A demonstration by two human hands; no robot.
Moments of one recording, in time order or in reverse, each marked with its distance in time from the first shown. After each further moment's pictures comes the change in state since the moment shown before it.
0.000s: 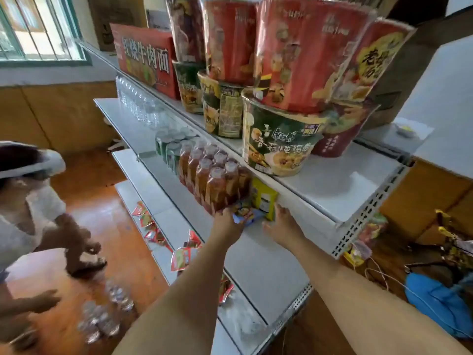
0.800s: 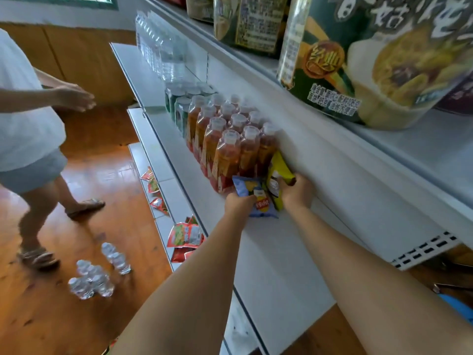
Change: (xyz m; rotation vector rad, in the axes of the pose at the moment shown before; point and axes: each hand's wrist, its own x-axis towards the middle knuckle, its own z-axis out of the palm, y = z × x) left_hand 0.124 -0.042 0.080 -0.773 0.118 -0.462; right_hand 0.142 0.026 0.077 0.264 0.239 0.194
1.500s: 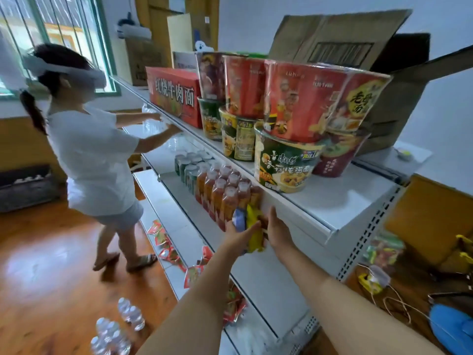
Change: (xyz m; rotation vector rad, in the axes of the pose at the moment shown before) left_hand -0.158 0.048 -0.083 0.106 -0.243 0.230; right_hand -0.171 -0.094 -0.101 0.400 -0.260 0.089
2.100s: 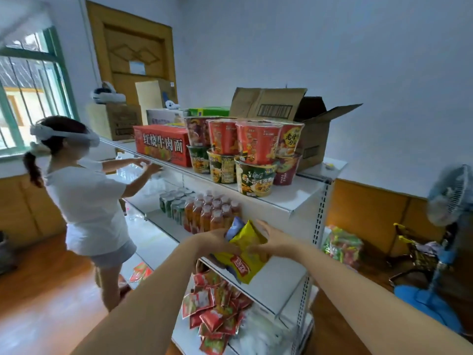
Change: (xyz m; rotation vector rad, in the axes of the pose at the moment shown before) left_hand -0.193 0.104 -0.097 0.835 -0.573 0.173; right_hand -0.193 -0.063 -0.054 -0.414 -0.249 -0.276
